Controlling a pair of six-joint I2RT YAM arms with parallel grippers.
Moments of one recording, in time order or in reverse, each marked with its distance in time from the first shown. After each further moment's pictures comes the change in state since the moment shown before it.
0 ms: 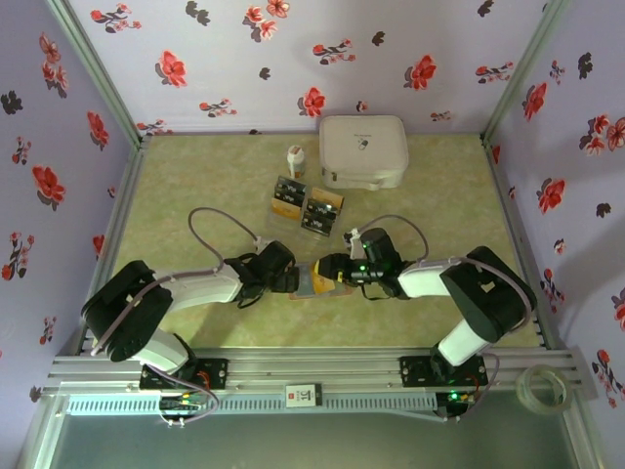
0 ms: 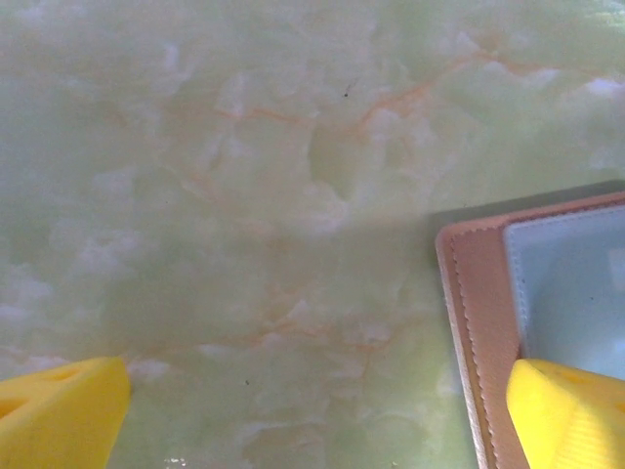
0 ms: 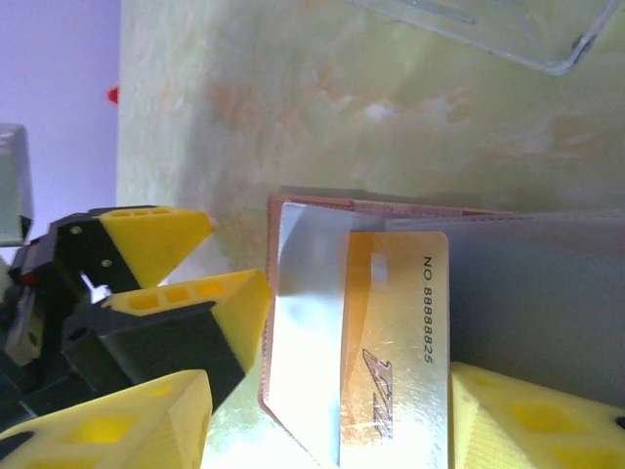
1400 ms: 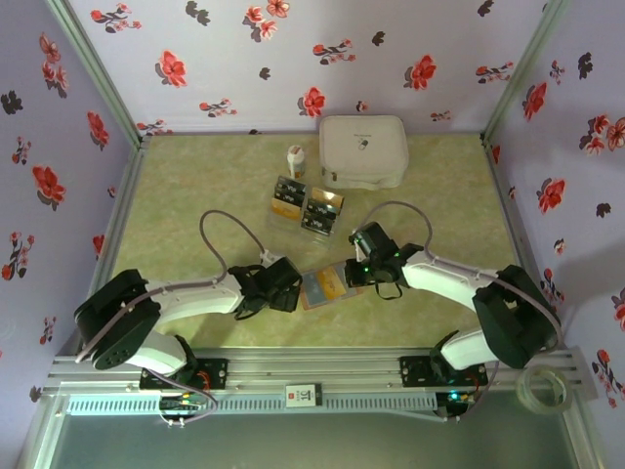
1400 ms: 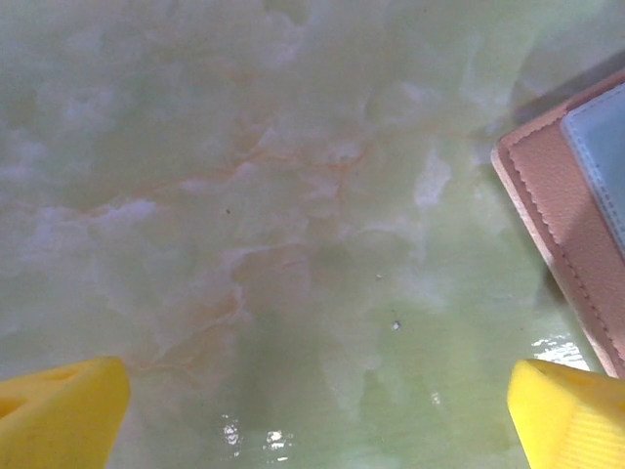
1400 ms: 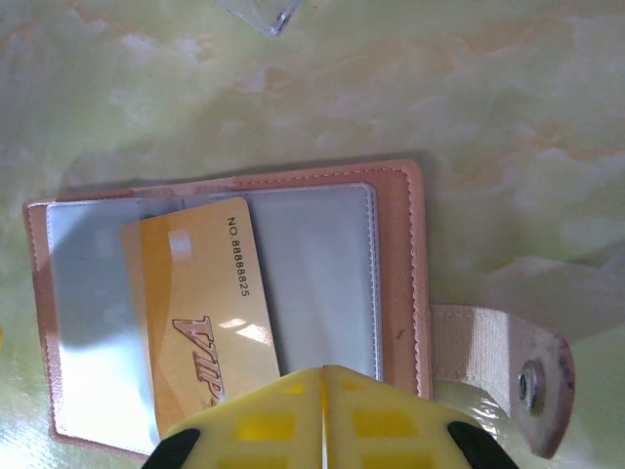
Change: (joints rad) left arm -0.150 -0.050 0.018 -0.212 -0.051 -0.008; right arm 0.048 -0.165 0.196 -0.753 0.394 -0.333
